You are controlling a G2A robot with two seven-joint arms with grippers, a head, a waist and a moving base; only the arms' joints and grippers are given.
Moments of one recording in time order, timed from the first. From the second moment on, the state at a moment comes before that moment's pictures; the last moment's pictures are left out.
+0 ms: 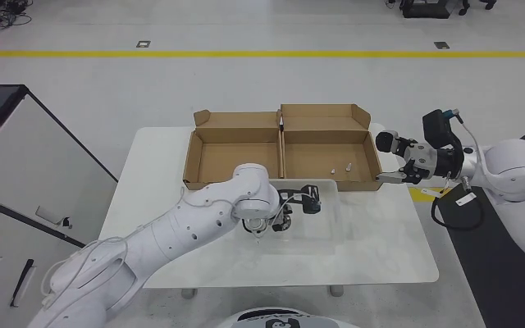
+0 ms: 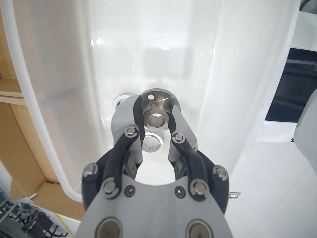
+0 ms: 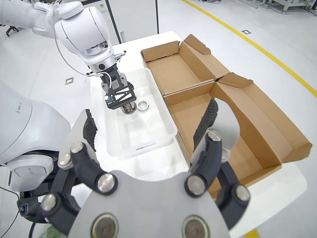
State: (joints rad) left arm 0.77 -1.26 -0.44 -1.58 0.81 -0.51 -1.28; right arm -1.27 -0.54 1.36 -1.62 -0.06 -1.01 0.70
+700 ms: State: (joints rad) left arm 0.80 -1.27 -0.40 -1.55 0.87 -0.52 -1.25; right arm -1.27 -0.54 1.36 -1.62 -0.06 -1.01 0.70
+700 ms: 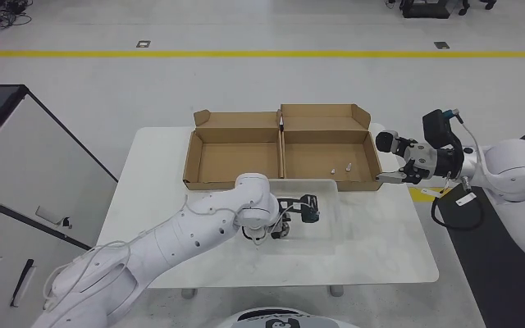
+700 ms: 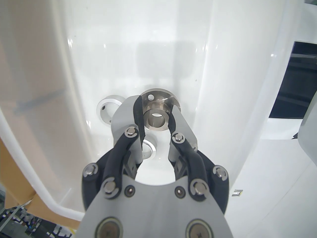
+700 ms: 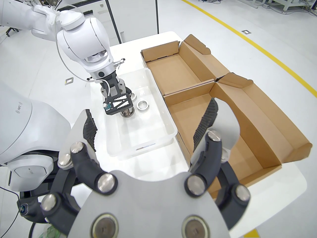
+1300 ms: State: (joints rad) left arm 0.79 -1.30 -0.37 -1.47 0.85 -0.51 -1.24; right arm -1.27 -0.54 1.36 -1.62 -0.06 -1.01 0.70
